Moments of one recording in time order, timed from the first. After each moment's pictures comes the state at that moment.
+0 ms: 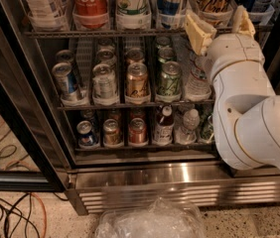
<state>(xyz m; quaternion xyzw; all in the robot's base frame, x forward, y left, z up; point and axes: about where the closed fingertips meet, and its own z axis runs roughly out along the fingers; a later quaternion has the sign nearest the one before) 0.575 -0.171 1.052 -0.03 0.59 0.00 0.81</state>
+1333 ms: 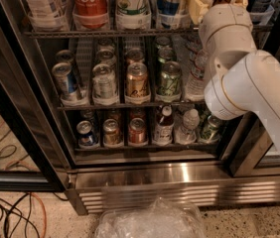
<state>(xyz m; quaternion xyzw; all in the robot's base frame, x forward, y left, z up) 0.662 -0.187 1.068 0.00 0.59 -0.02 0.81</state>
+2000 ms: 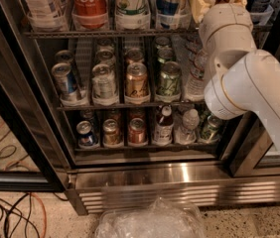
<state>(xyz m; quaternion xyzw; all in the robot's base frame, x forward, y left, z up) 0.662 -0.189 1.070 0.00 0.59 -0.02 0.81</state>
